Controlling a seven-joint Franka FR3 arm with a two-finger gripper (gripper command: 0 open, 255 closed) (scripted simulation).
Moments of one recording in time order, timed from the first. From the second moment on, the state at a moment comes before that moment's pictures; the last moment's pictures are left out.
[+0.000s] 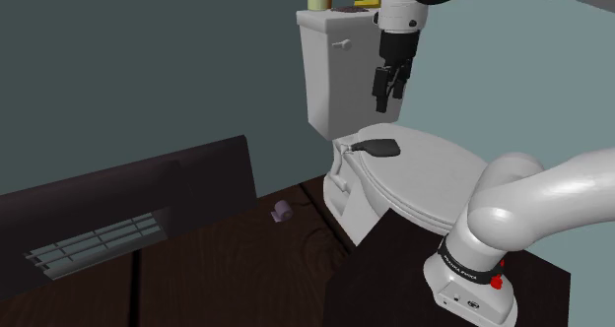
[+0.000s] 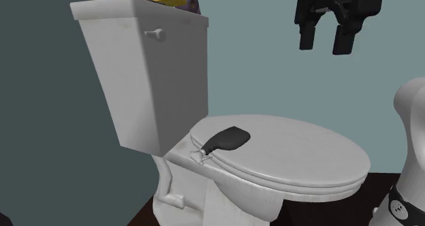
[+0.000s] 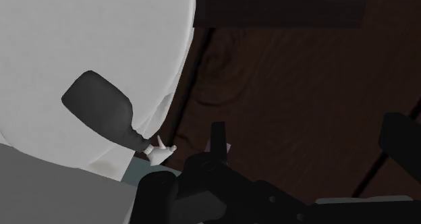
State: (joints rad) arm 0.02 -0.79 -0.01 -2.33 -0.03 1.48 -0.07
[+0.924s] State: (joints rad) arm -0.01 -0.62 -0.23 -2.49 -0.18 1.84 -0.37
